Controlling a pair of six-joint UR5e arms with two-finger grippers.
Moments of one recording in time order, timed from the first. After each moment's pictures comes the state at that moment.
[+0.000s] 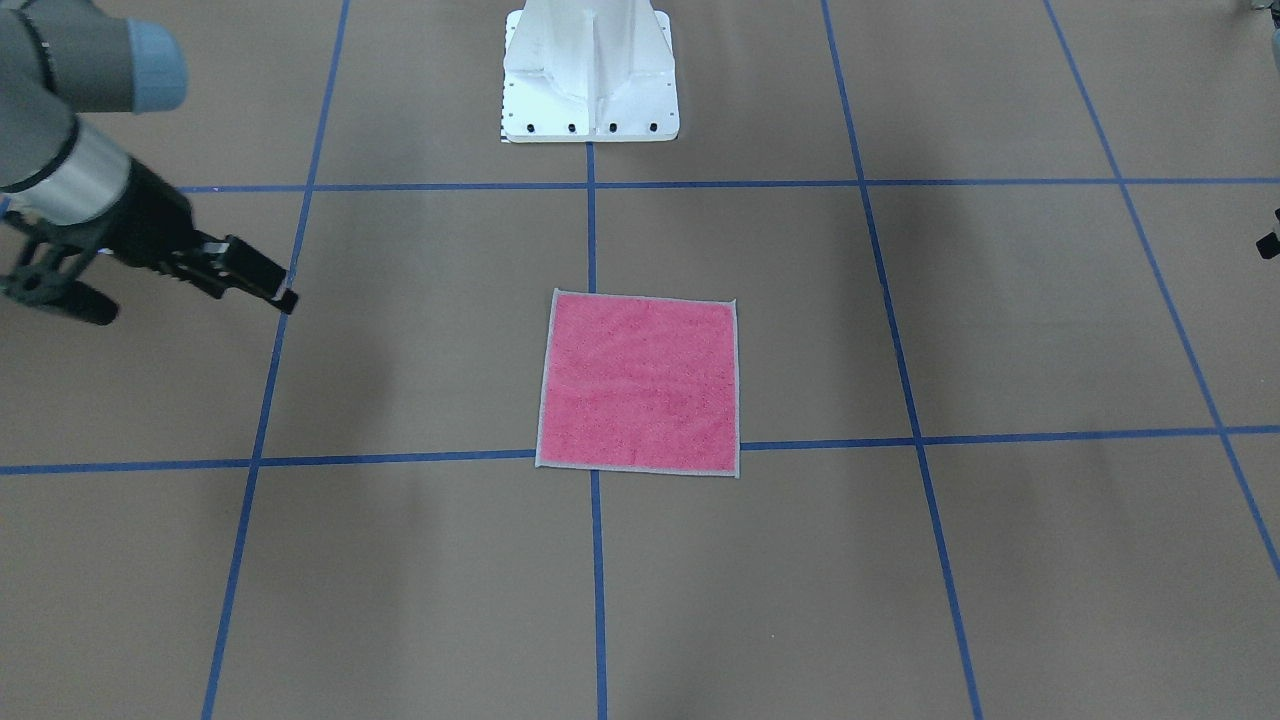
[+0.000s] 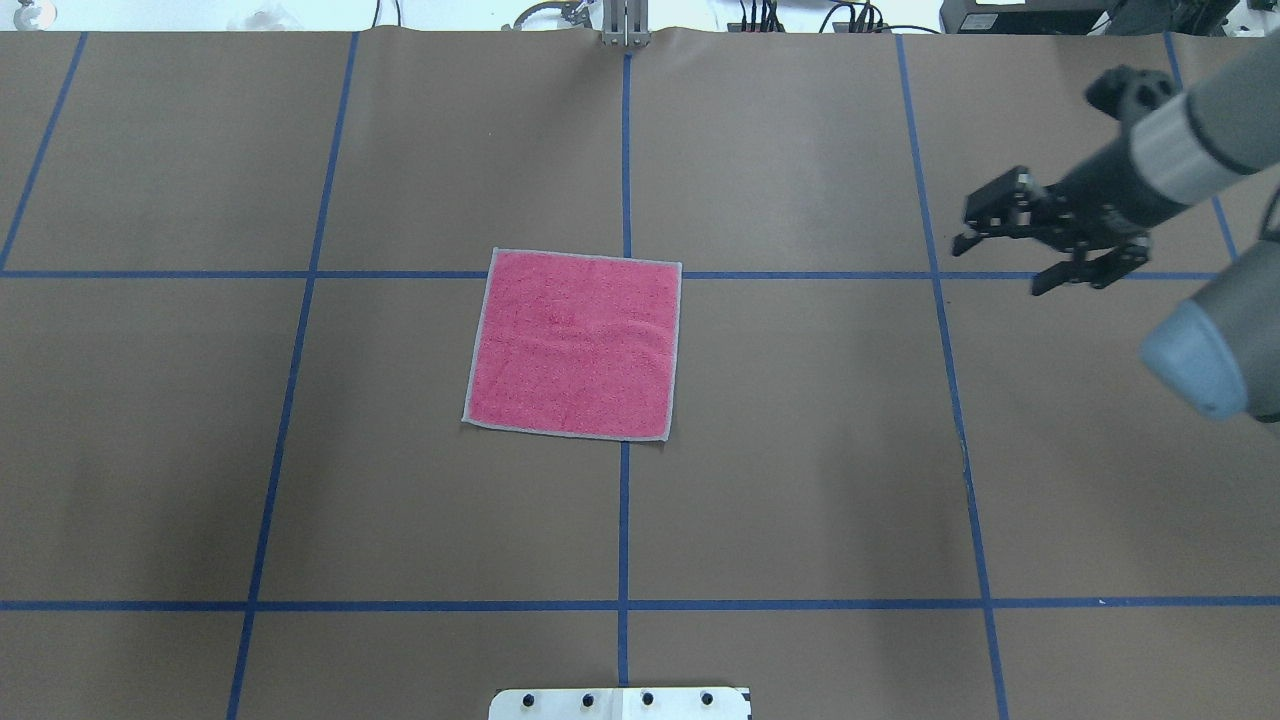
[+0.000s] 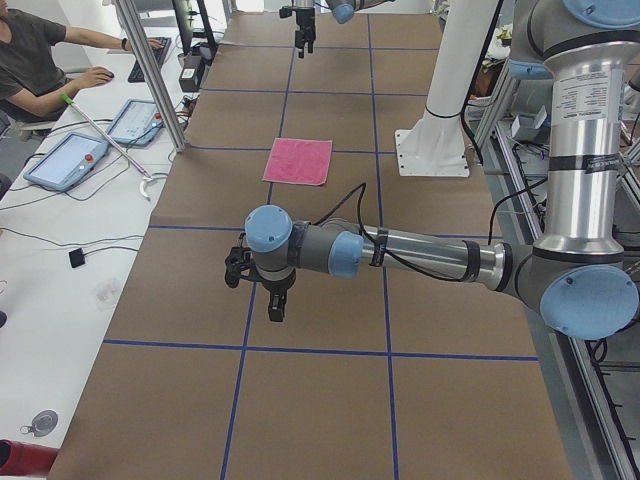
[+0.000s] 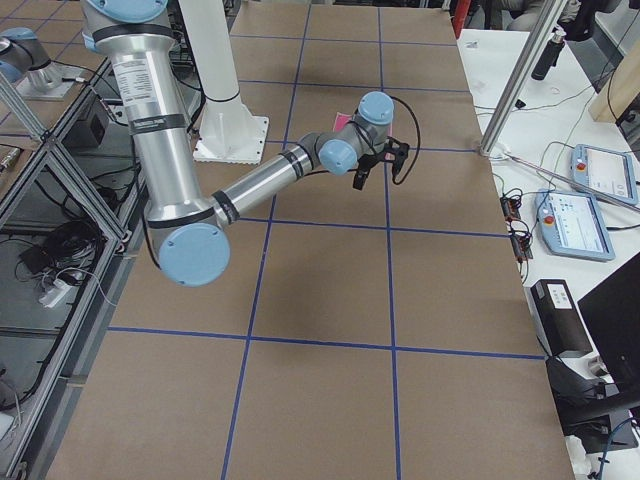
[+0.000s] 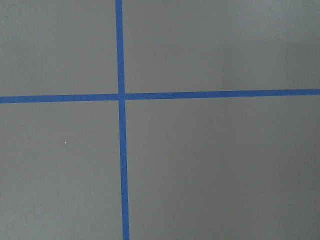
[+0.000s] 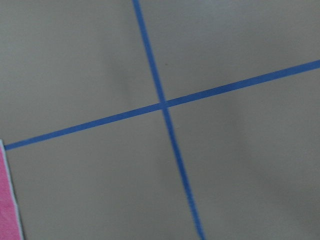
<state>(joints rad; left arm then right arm) -1.49 -1.53 -1.74 -1.61 -2.44 -0.15 0.91 -1.26 1.90 -1.37 2.29 1.43</state>
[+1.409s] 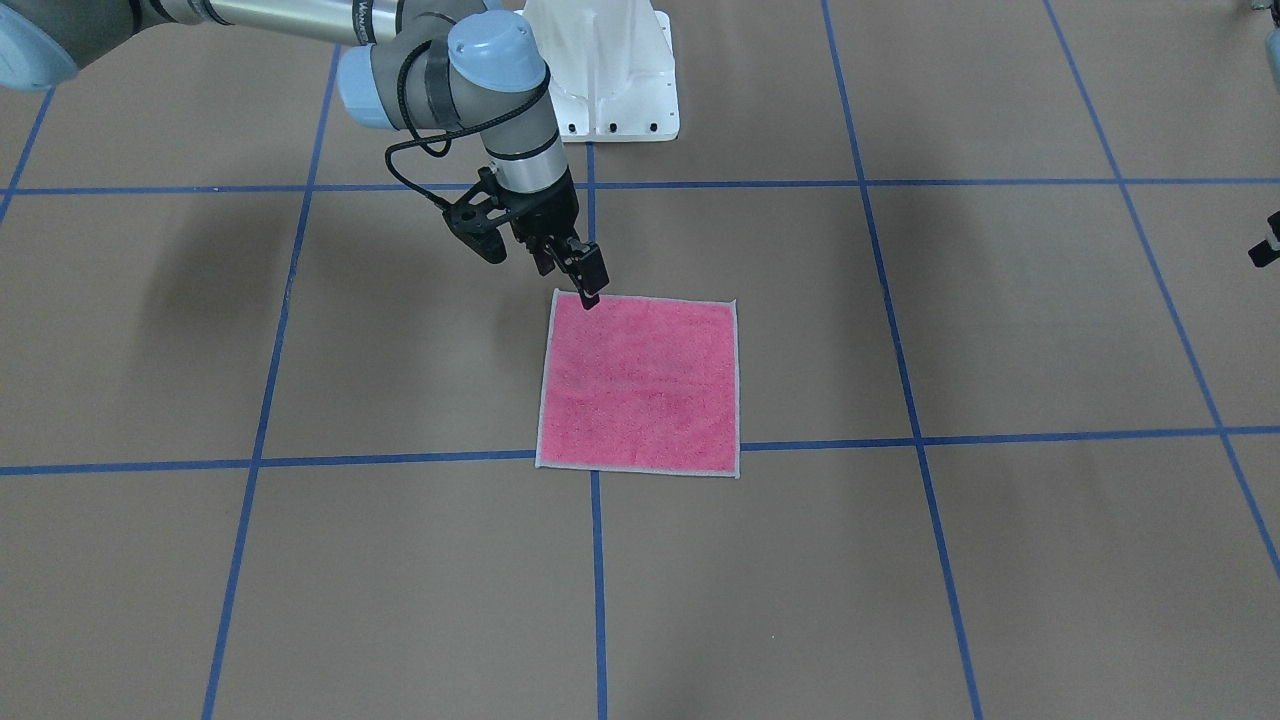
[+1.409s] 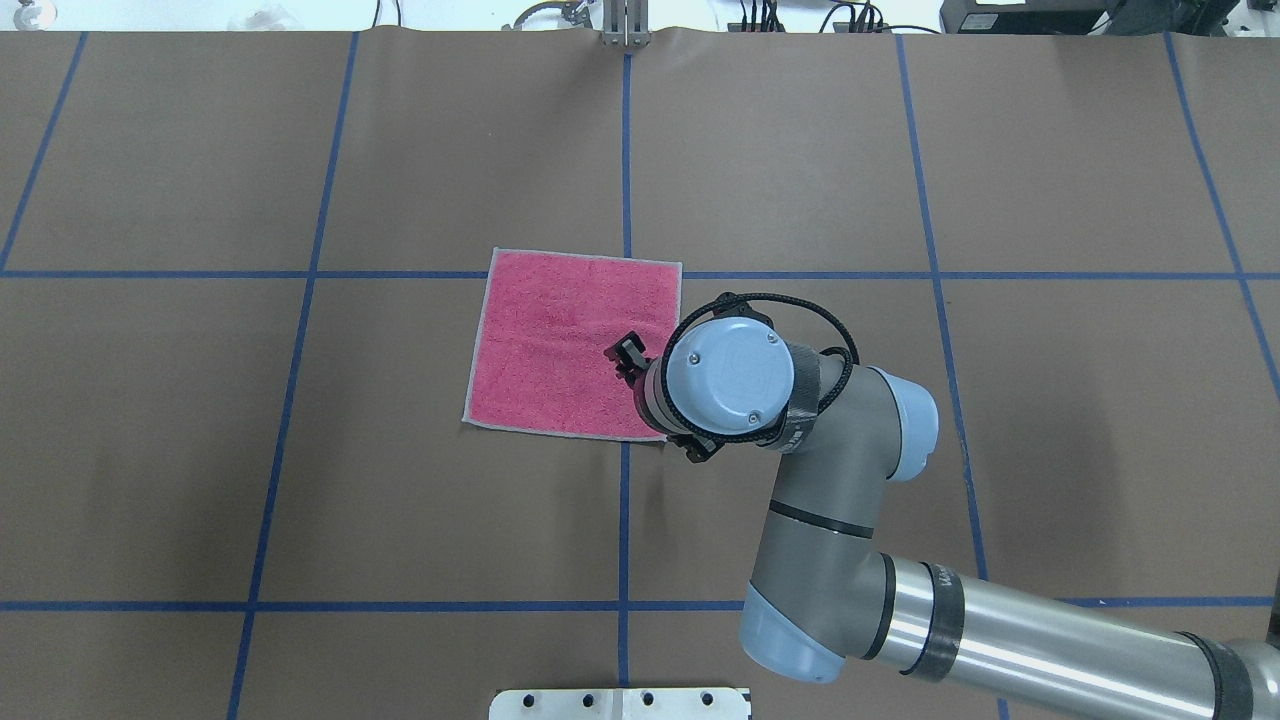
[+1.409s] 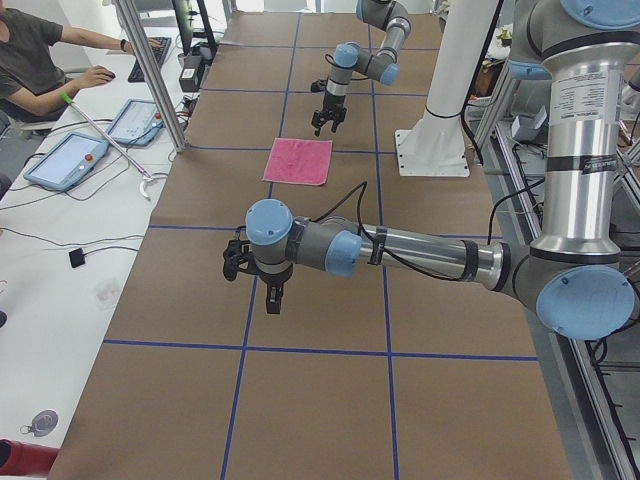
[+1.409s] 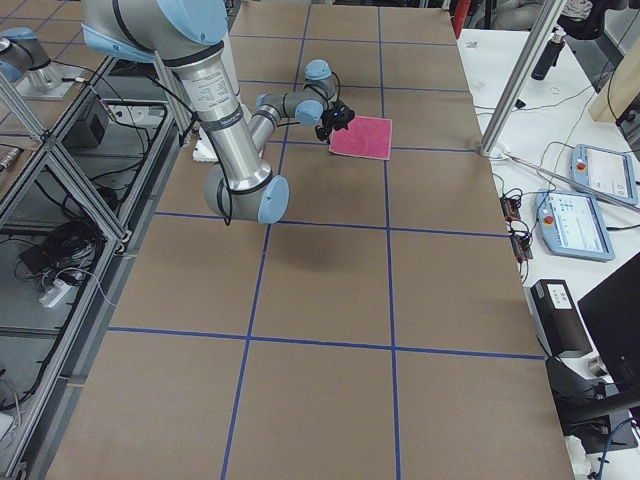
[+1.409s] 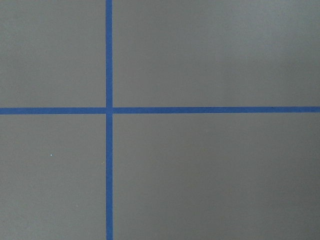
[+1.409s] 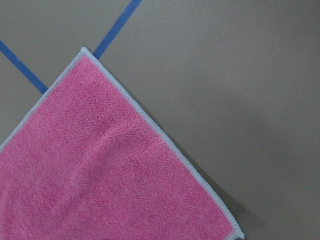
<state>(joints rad) -1.47 -1.53 -1.75 -1.67 -2.45 -0.22 0.39 -0.93 1.65 -1.35 1.65 2.19</state>
